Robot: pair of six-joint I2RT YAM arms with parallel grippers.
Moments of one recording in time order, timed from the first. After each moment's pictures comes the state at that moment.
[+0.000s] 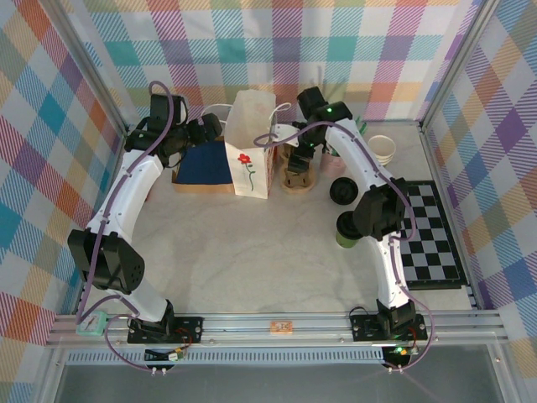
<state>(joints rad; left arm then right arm) -0.17 1.63 1.67 -0.69 0.06 -0.48 0.43 2.28 2.41 -1.22 -0.23 -1.06</state>
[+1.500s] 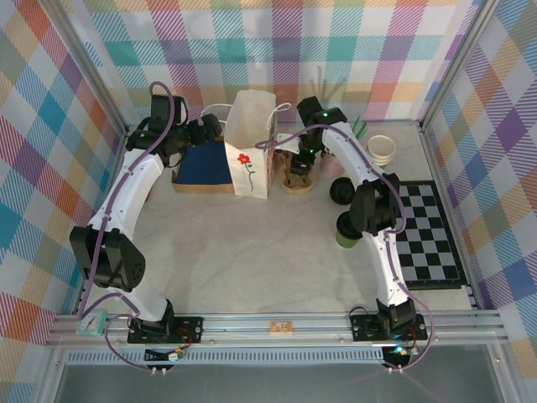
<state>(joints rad) -0.16 1.64 1.66 -0.68 0.07 -0.48 0.40 2.38 2.40 -1.23 -0.24 -1.07</state>
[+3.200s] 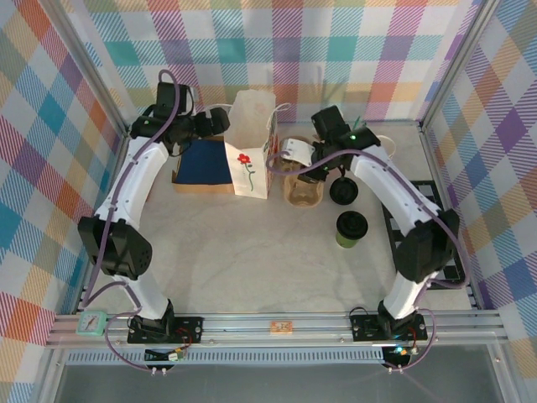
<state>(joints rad) -0.21 1.76 1.88 -0.81 0.13 -0.41 0.49 1.70 1.72 -1.00 -0.19 -0.85</state>
